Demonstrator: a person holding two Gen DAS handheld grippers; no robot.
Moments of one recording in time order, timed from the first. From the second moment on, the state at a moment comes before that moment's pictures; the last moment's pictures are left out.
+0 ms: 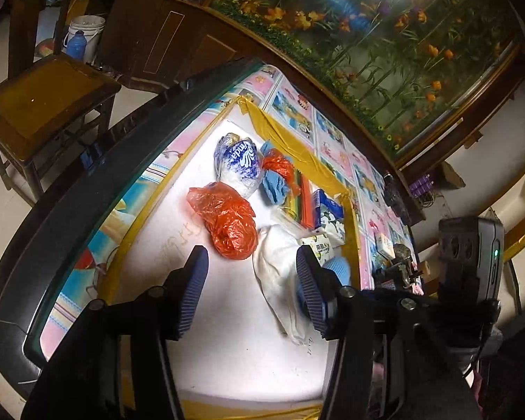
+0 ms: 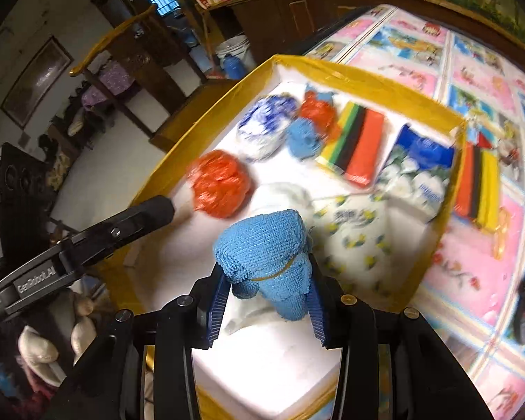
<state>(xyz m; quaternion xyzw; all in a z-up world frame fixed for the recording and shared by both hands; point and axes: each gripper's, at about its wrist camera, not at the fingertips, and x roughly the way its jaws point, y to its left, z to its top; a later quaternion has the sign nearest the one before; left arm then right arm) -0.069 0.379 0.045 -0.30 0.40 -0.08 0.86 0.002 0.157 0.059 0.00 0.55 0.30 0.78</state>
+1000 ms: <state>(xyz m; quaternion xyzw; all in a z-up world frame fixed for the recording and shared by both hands) -0.098 0.297 0.074 -0.23 0.41 -0.12 0.87 -0.088 0.008 0.098 0.02 0.45 0.18 0.88</state>
